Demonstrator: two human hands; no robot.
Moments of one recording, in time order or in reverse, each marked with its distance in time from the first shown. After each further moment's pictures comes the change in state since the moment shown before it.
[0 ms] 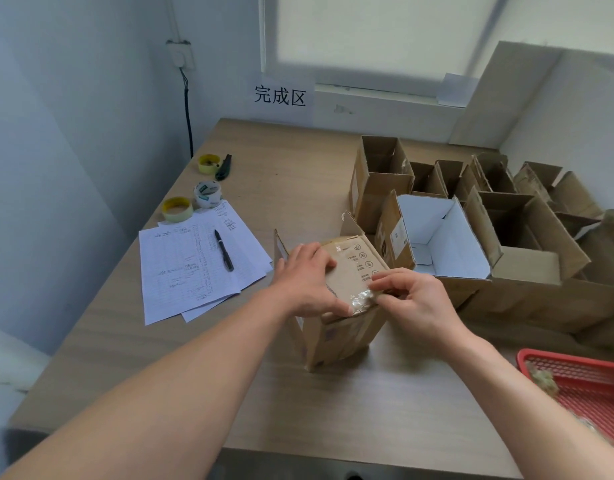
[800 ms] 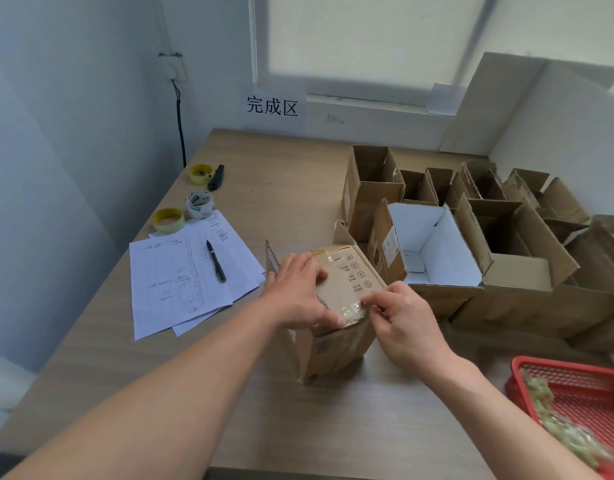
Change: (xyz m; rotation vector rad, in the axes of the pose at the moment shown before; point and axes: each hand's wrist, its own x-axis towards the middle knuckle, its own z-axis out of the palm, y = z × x) left_hand 0.000 0.002 -0.003 -0.037 -0.021 -0.011; right_hand -0.009 0.006 0.013 -0.316 0.043 -0.081
